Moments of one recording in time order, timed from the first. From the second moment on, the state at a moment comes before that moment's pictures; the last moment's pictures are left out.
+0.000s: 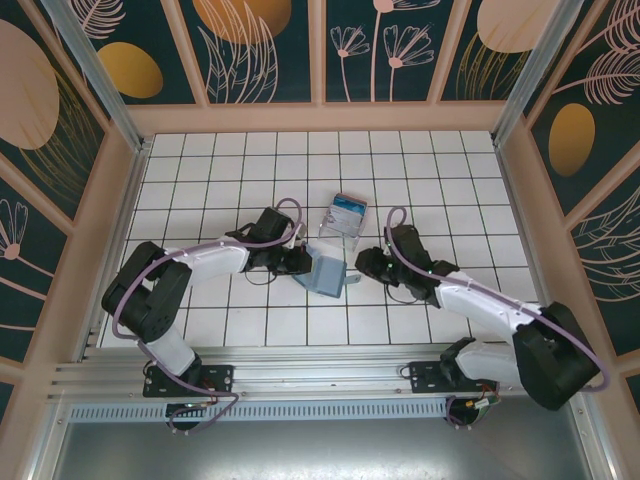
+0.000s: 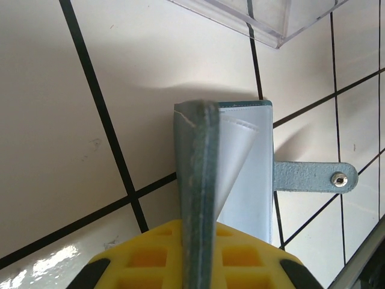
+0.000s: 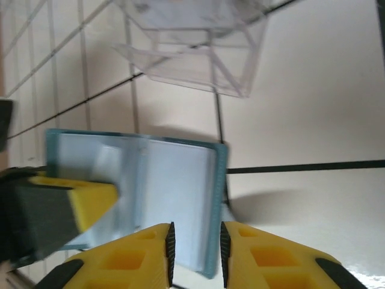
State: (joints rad) left arm -0.61 1.68 0.87 -0.19 0.45 -0.58; right arm 0.62 1.17 0.57 -0.14 -0.18 0.90
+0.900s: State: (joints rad) left arm -0.61 1.68 0.72 0.04 0.54 -0.73; right arm 0.81 1.61 0.74 0.03 -0.25 0.90
